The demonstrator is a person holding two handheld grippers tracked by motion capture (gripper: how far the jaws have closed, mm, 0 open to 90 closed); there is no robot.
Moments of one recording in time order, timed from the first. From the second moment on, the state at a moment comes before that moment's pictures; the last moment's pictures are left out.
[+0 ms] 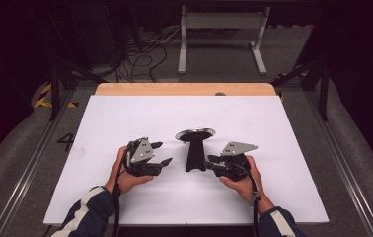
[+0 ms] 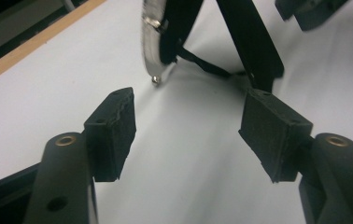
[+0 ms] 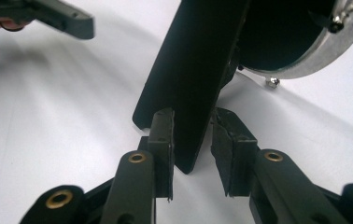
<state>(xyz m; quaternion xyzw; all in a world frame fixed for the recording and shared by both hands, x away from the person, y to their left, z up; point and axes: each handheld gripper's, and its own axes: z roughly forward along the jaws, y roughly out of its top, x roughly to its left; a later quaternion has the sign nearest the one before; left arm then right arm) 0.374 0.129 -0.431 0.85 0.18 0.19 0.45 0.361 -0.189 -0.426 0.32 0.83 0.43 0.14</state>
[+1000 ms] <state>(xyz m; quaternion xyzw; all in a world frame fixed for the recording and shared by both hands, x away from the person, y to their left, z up) 0.365 0.174 -0.434 0.85 0.22 0.20 0.44 0.347 -0.169 -0.423 0.30 0.83 0.44 0.18</state>
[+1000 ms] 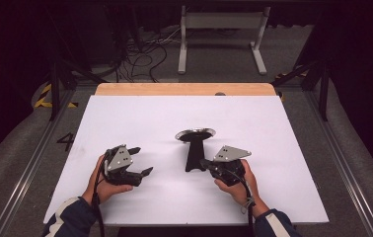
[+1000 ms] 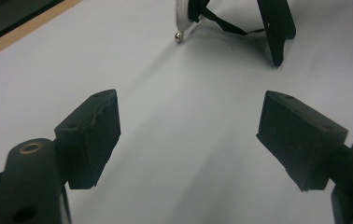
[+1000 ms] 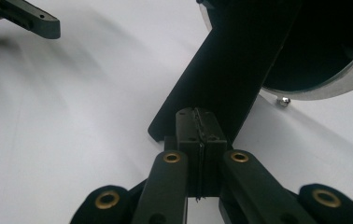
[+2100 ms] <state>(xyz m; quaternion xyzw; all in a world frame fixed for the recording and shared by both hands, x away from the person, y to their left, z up) 0.435 0.072 -0.420 0.86 0.17 0.19 0.44 0.353 -0.078 -0.459 0.33 0.83 0.36 0.28</state>
